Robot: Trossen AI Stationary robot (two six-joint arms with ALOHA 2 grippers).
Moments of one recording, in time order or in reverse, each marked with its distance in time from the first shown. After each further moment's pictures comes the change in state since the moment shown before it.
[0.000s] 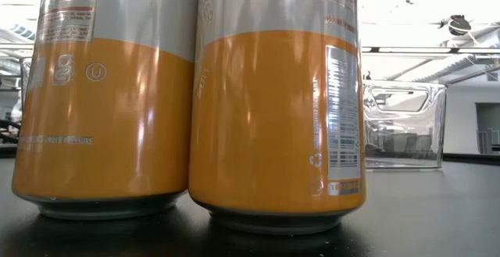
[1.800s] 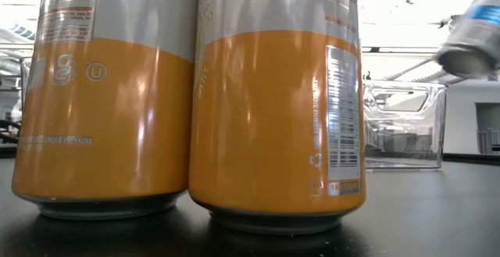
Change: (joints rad) left arm 0.000 0.000 0.000 -0.001 0.000 0.002; right arm -0.173 -0.355 0.002 -0.100 0.612 -0.274
